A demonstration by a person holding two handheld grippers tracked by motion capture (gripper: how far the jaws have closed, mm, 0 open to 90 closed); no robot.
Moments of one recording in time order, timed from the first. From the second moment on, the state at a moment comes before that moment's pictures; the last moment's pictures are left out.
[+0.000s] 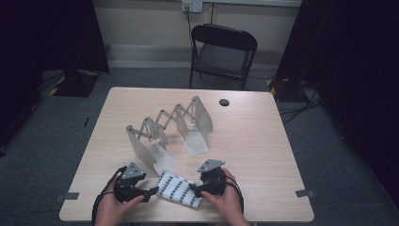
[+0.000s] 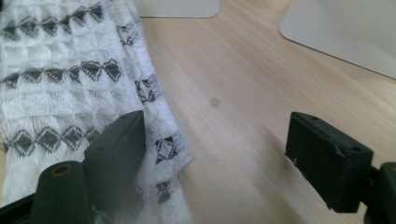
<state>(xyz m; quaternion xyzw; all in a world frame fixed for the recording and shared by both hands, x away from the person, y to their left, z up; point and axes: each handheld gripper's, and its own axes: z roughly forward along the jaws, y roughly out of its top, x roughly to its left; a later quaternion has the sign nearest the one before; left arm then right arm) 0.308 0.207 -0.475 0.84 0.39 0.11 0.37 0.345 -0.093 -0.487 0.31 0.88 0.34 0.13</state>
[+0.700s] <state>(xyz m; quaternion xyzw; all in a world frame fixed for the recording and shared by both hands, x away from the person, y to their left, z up) 0.316 0.225 -0.482 0.84 0.39 0.14 0.34 0.330 -0.116 -0.465 0.28 0.87 0.38 0.12</state>
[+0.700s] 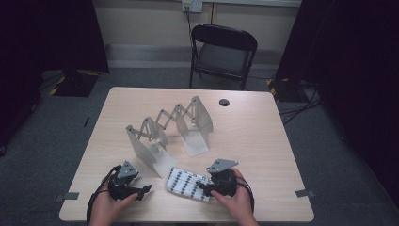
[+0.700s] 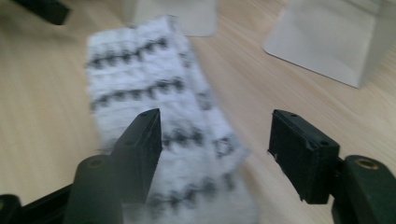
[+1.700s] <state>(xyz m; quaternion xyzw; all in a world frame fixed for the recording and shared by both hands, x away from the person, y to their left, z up) 0.316 0.247 -0.494 0.84 0.38 0.16 0.34 0.343 -0.083 -0.478 0.31 0.89 0.33 0.10</state>
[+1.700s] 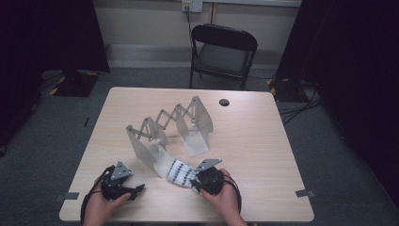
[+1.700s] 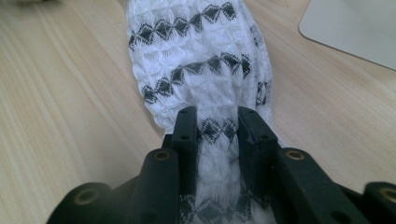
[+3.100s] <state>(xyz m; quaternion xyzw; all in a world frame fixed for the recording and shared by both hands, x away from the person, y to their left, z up) 0.313 0.252 -0.501 0.83 0.39 0.17 0.36 0.375 -0.027 -0.458 0.28 0.89 0.36 0.08</state>
